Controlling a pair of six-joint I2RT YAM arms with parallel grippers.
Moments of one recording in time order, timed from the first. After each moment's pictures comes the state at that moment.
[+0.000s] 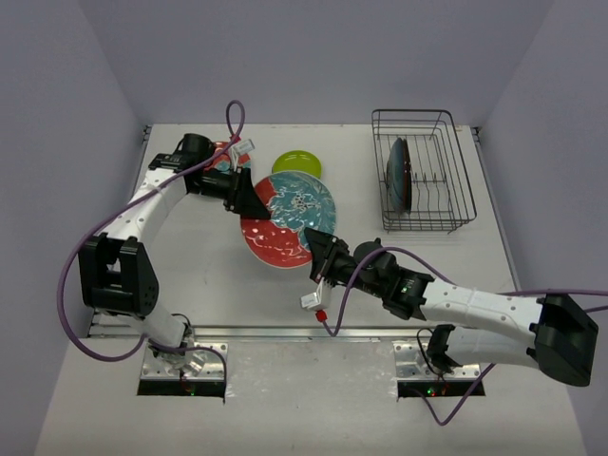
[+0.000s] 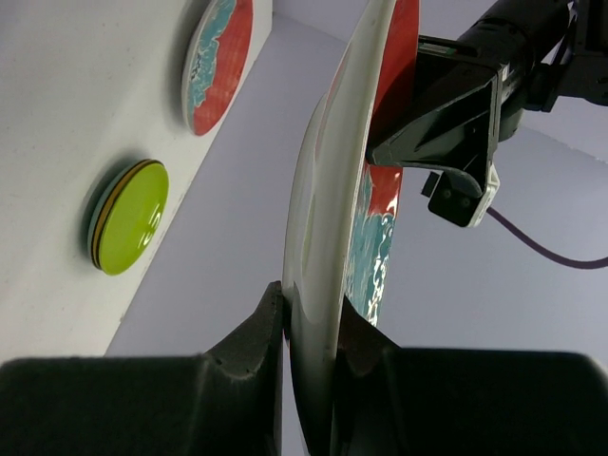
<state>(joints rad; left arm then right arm) -0.10 1.58 1.35 -0.92 1.17 0.20 1.04 1.10 0.52 0.34 0.05 -1.88</state>
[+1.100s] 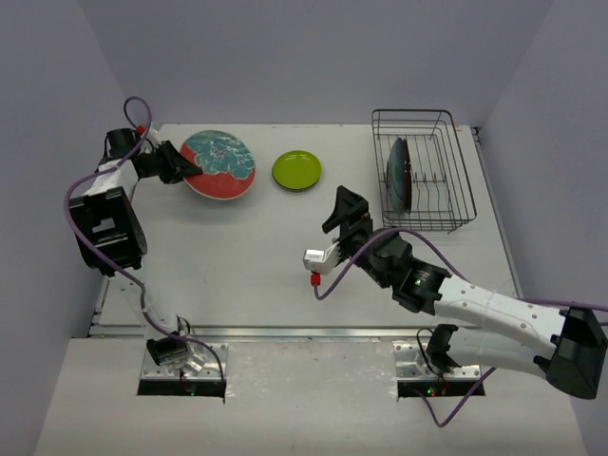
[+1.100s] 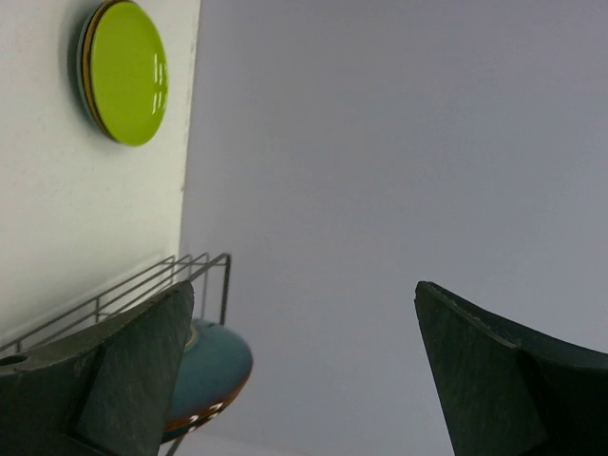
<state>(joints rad) 0.37 2.00 1.52 -0.40 0.90 -0.30 0.96 1.02 0.63 0.21 0.39 -1.56</state>
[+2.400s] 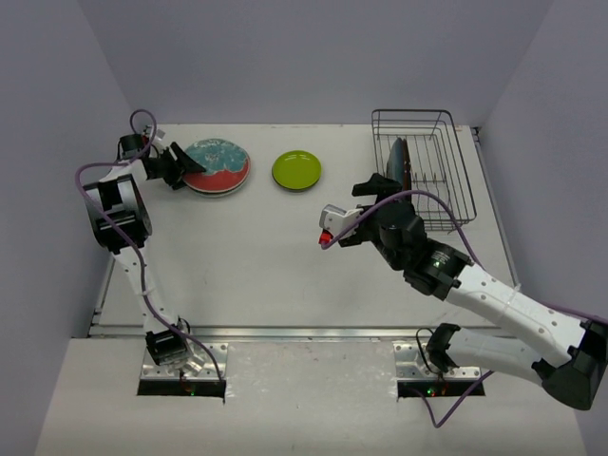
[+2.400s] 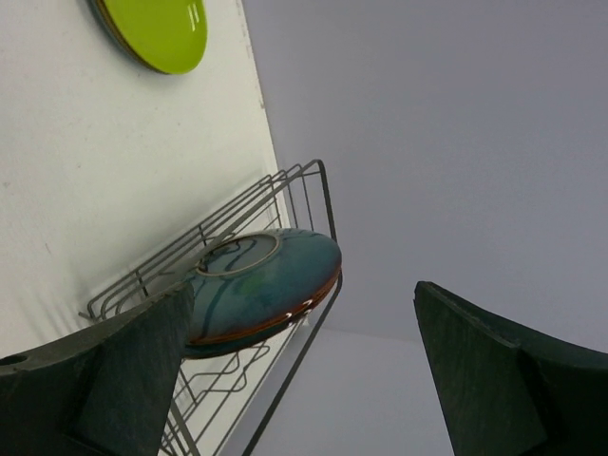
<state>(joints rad) 0.37 2.30 1.72 -0.35 0.75 -0.39 0.85 1.00 0.84 -0.15 0.47 -1.11</state>
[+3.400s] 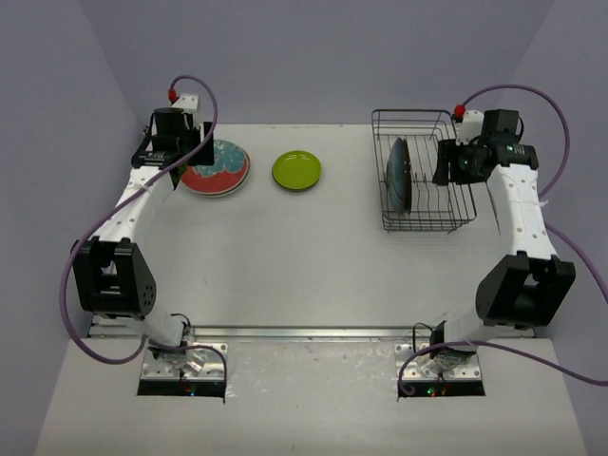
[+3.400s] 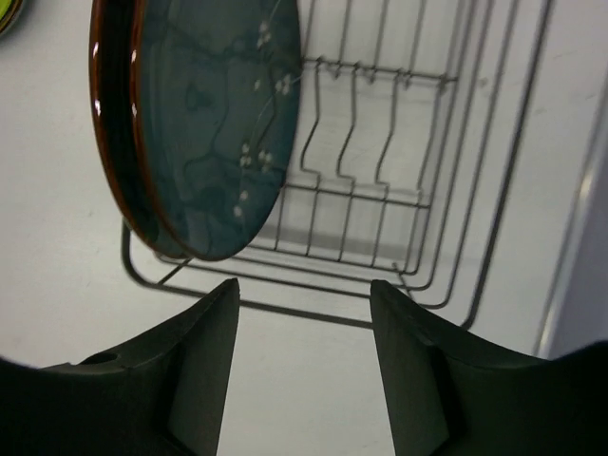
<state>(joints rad) 0.00 1.59 1.38 -0.37 -0.11 0.05 -0.16 1.53 1.48 -0.80 -0.21 -0.20</state>
